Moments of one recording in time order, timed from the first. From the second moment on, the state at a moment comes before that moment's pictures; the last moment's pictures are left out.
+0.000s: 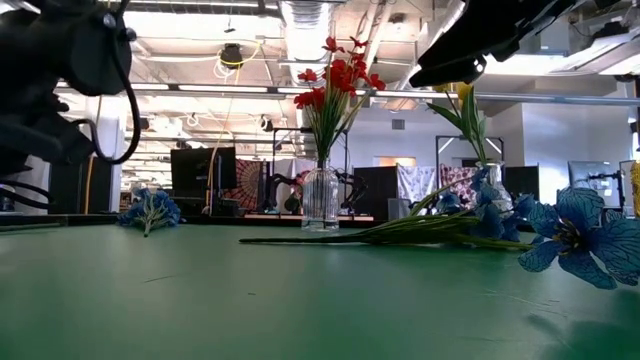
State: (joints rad) left arm -0.29 1.28 0.58 -1.03 0.22 -1.40; right arm 0.27 1.20 0.76 -0.10 0.33 0.17
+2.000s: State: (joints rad) left arm -0.14 1.44 0.93 -0.11 0.17 -0.86; right arm 0.45 1.51 0.76 0.41 0.47 -1.20
